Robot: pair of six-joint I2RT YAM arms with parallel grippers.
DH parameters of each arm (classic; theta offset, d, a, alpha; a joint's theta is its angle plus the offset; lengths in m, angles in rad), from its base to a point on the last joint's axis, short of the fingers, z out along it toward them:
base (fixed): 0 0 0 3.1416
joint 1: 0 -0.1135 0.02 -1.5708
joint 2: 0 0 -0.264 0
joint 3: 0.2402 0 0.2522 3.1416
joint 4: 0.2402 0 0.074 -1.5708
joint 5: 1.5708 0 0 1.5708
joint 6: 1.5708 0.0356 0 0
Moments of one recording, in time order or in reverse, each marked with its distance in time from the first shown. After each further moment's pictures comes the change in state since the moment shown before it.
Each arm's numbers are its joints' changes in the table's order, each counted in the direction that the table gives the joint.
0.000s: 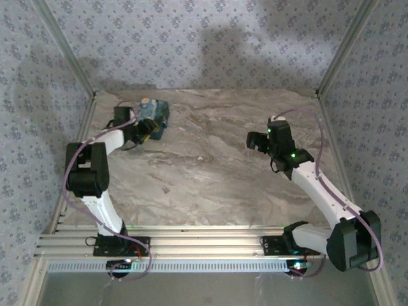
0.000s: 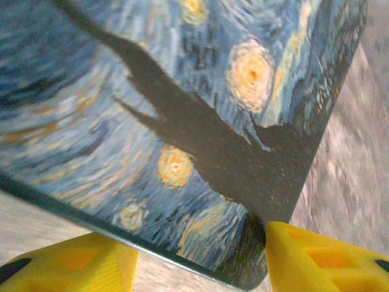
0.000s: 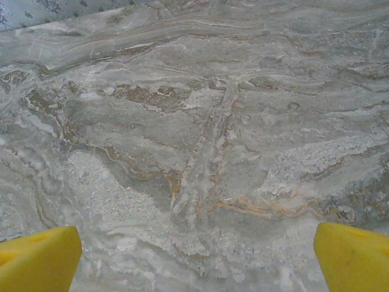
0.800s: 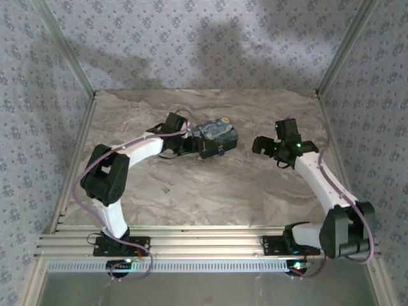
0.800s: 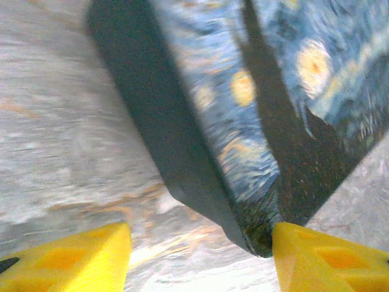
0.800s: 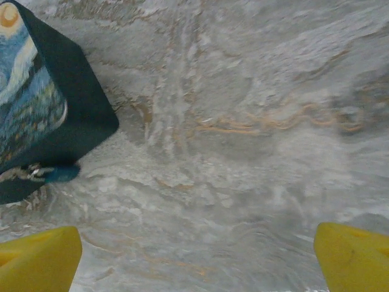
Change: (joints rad) left arm 0.426 0.038 0.047 0.199 -0.068 0.165; right arm 0.131 -0.141 0.086 0.231 -0.227 0.089
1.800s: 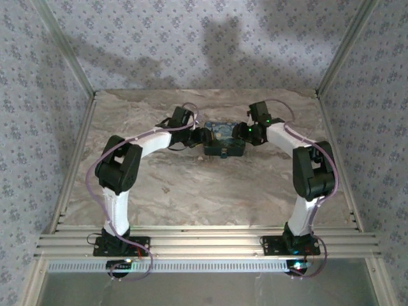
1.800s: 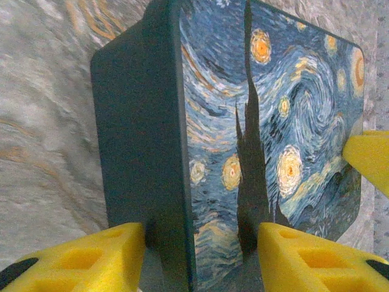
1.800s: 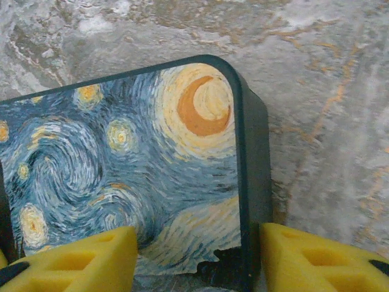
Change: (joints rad) left arm 0.042 -0.197 0.175 -0.163 0.113 -0.117; right arm -0.064 -0.524 0.302 -0.195 -0.175 0.050
